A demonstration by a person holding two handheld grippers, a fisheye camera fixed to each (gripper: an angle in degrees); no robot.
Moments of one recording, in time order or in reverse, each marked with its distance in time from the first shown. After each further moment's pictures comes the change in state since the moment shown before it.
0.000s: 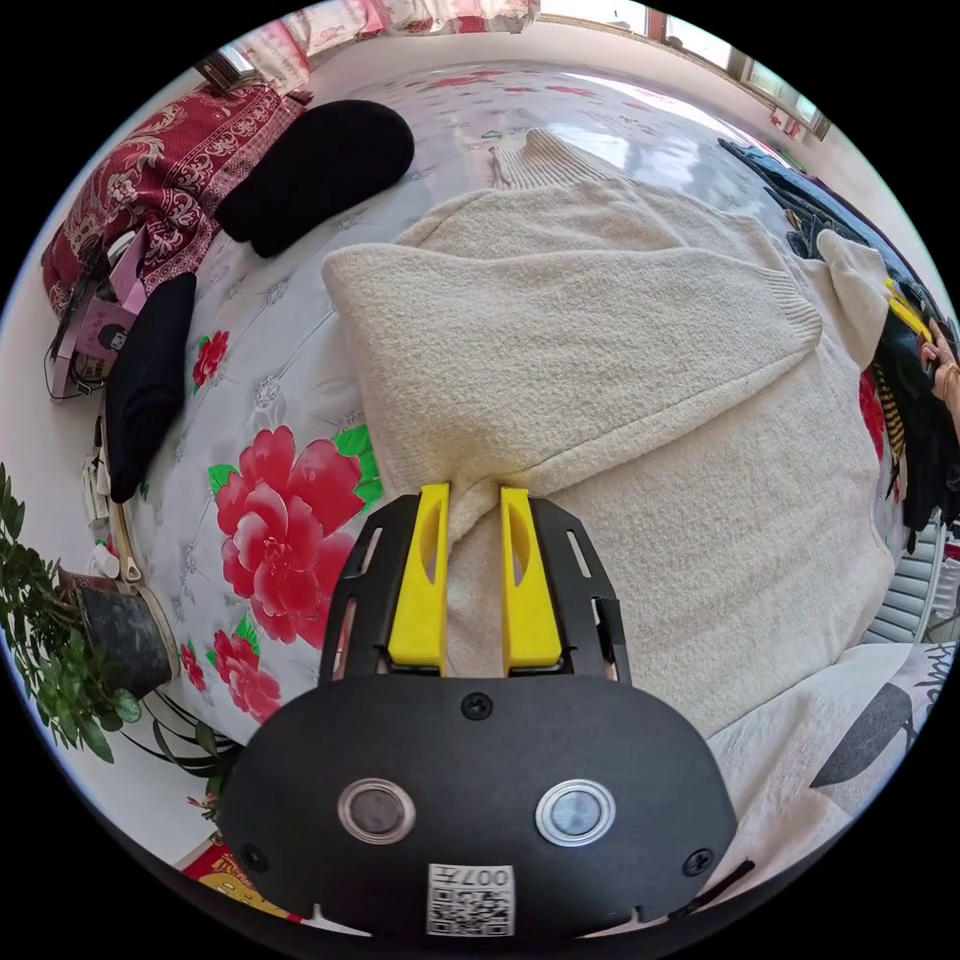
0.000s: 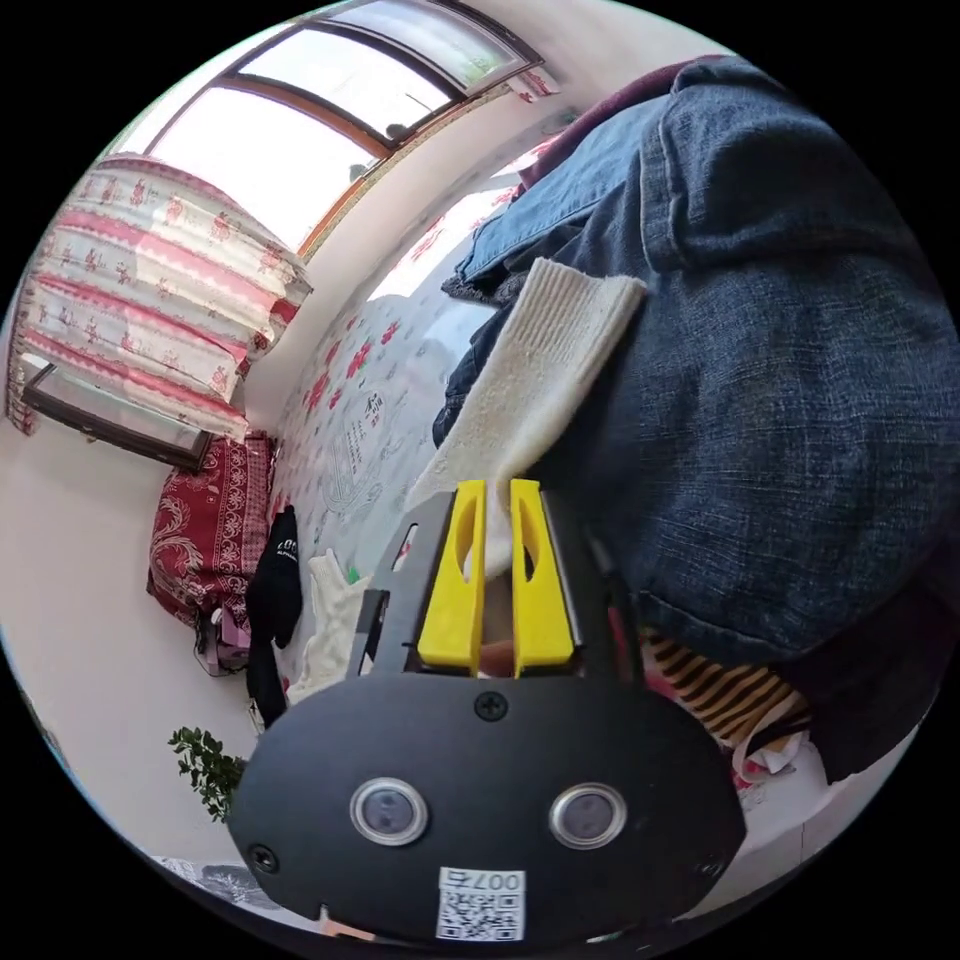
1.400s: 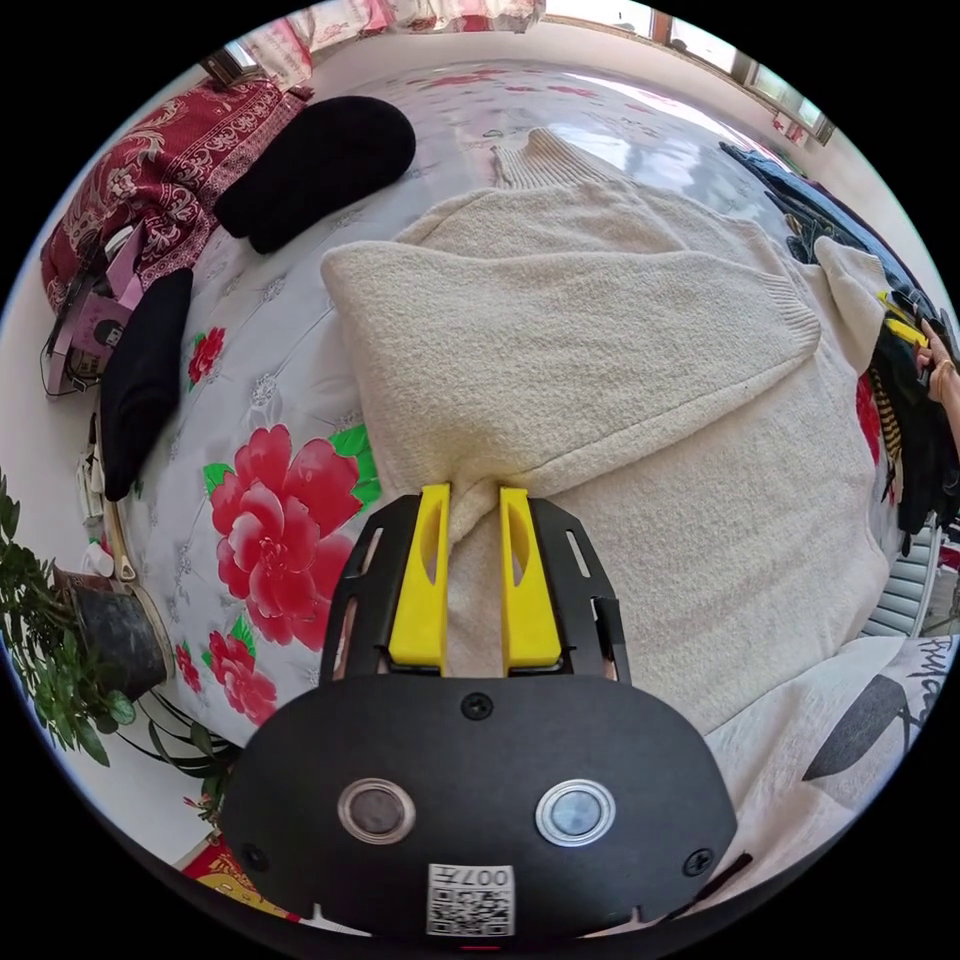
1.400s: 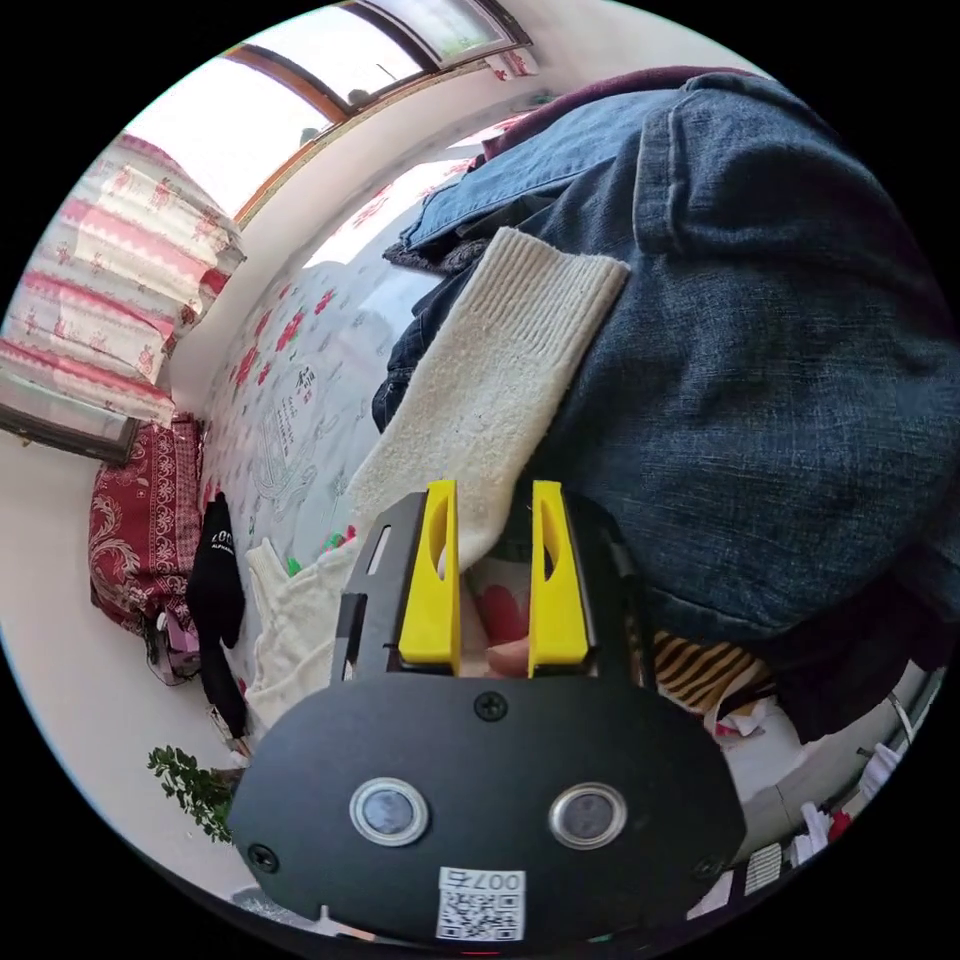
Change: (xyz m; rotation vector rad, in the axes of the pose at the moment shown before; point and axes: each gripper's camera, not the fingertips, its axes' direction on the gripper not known) left arm -0.017 -0.001 0.011 -0.005 0.020 -0.015; right arm -0.017 -0.020 0.015 -0.149 0.213 0.059
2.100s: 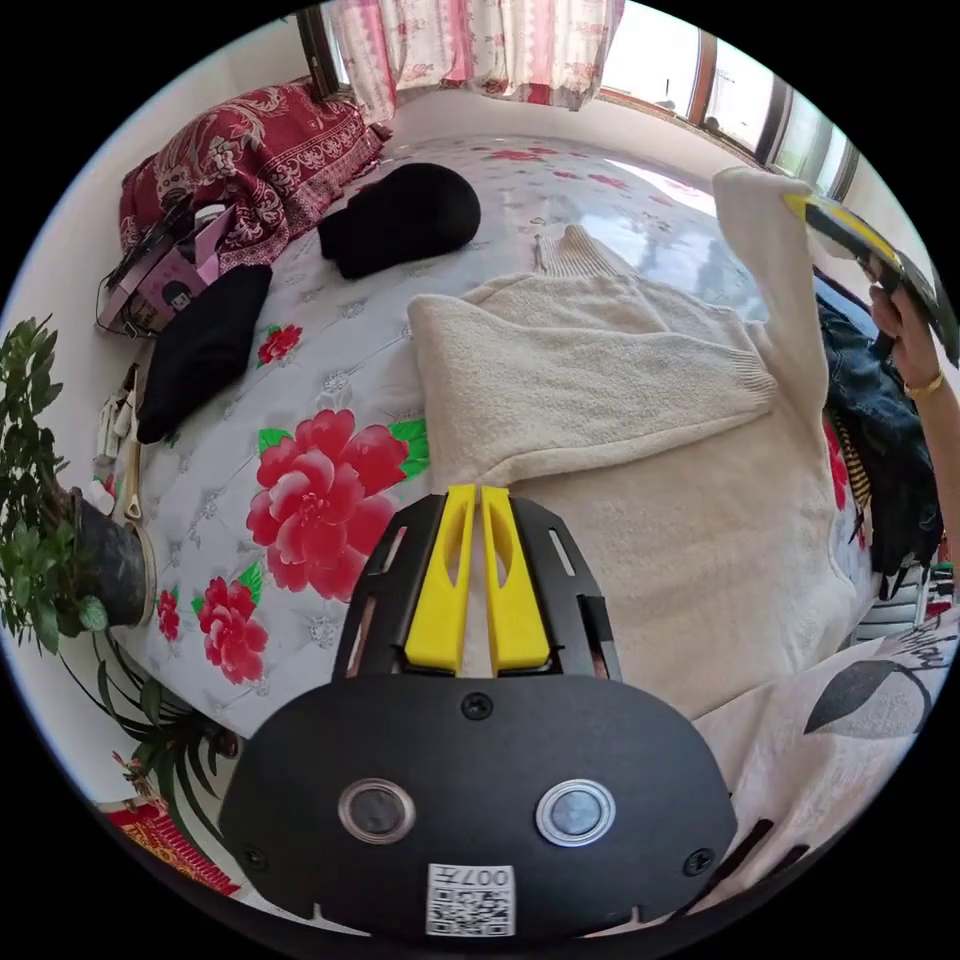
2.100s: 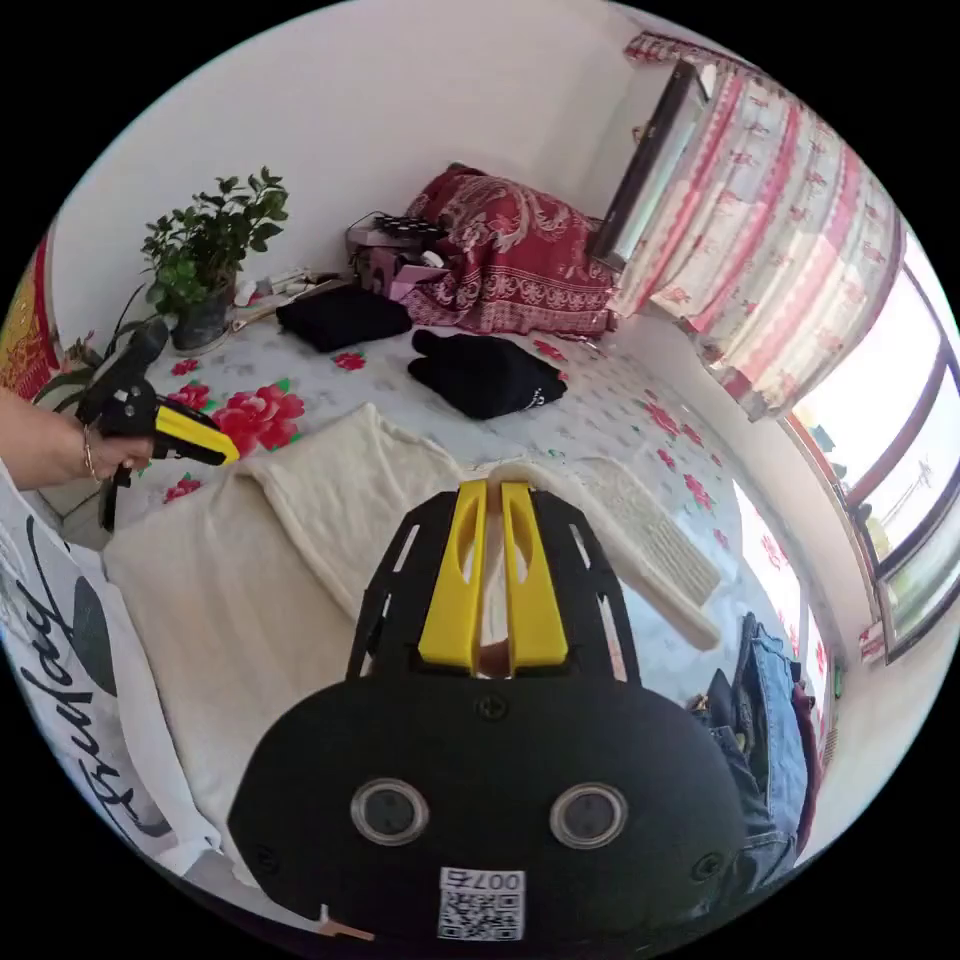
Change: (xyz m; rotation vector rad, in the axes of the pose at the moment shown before) left arm -0.038 0.111 -0.045 0.209 0.026 -0.173; right arm -0.402 0.346 0.025 0.139 -0.081 -1.716
